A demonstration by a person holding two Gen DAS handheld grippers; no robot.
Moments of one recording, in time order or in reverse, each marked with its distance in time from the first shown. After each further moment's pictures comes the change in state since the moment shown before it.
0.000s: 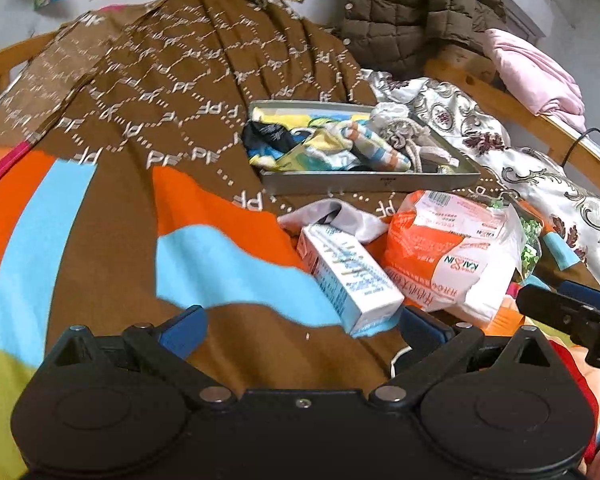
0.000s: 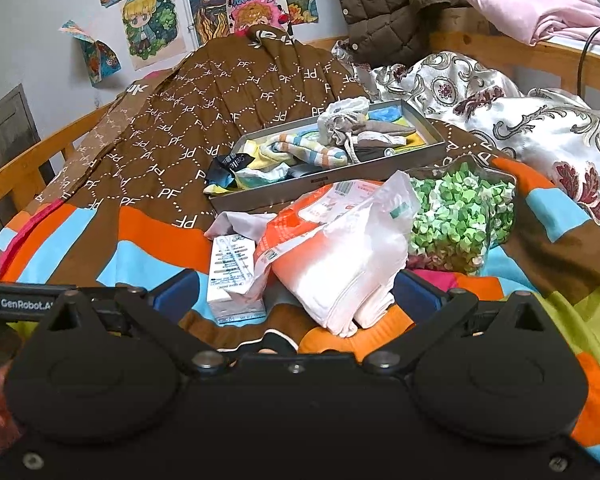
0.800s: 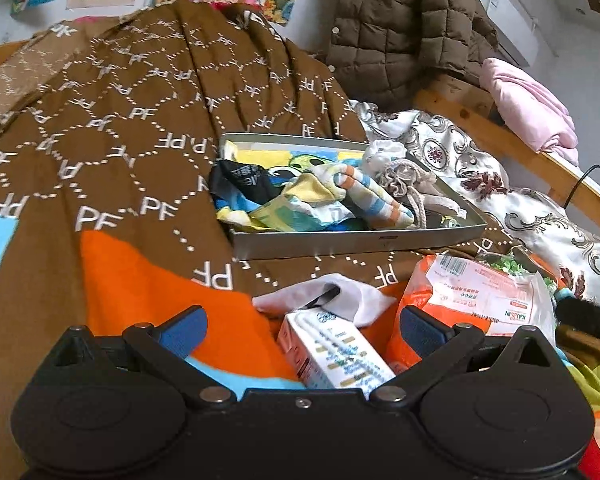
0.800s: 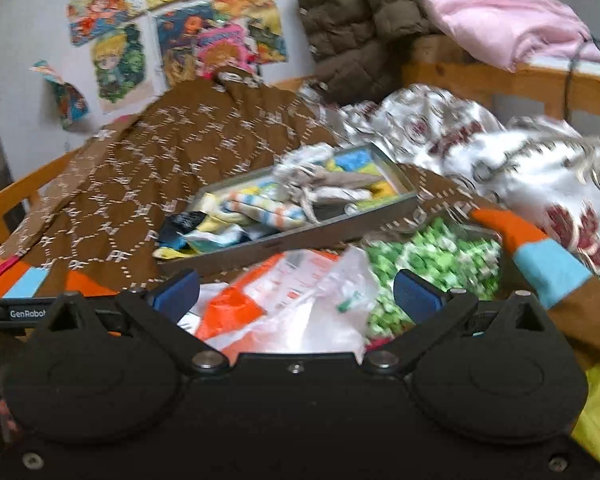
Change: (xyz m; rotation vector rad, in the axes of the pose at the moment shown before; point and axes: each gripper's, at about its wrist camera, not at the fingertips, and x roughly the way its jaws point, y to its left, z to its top) left arm 0.081 0.011 0.047 -0.021 -0.089 -0.097; right arm 0.047 -0.035 0.031 0.064 -0.120 -0.071
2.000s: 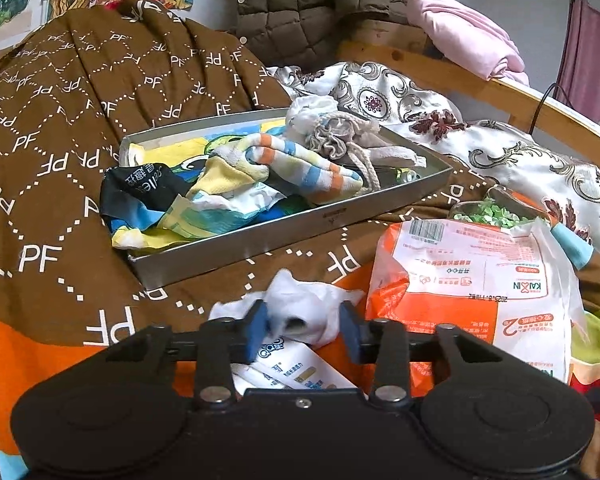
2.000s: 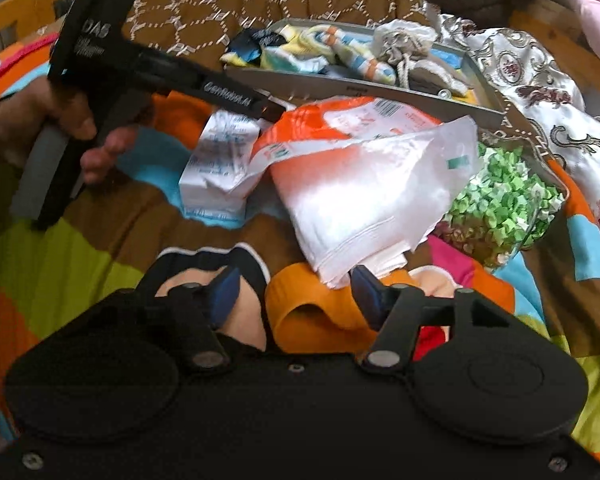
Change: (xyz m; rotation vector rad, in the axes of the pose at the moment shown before) left arm 0.069 -0.034 0.006 0.242 0.071 -0.119; right arm 0.001 0.079 -0.055 -0.438 0.424 0.043
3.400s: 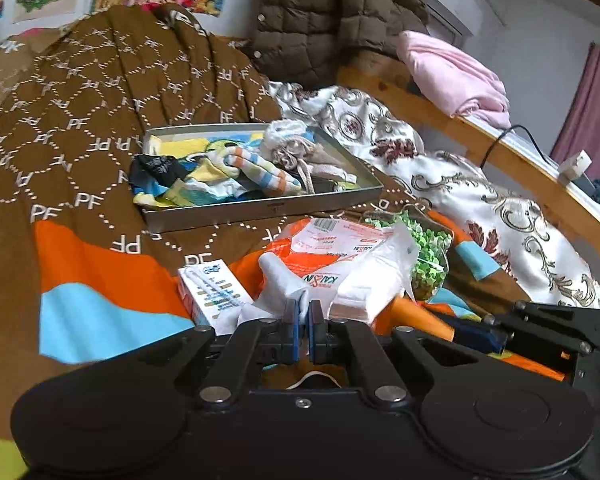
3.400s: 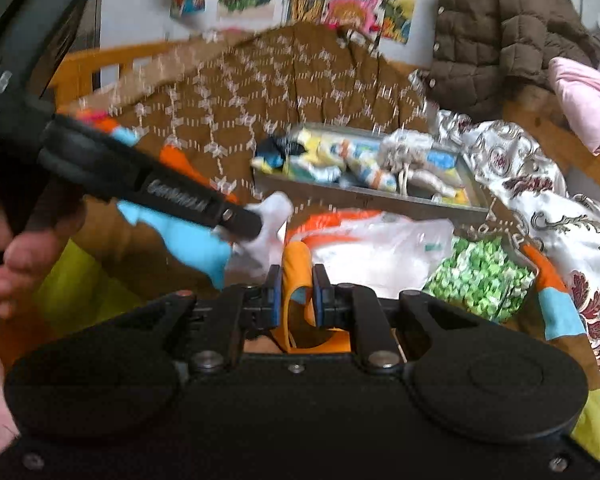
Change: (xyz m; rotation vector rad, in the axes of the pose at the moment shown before) left arm -0.138 -0.067 -0.021 -0.163 -0.015 0.000; right arm -0.080 0.006 -0.003 -0.022 -0.324 0.022
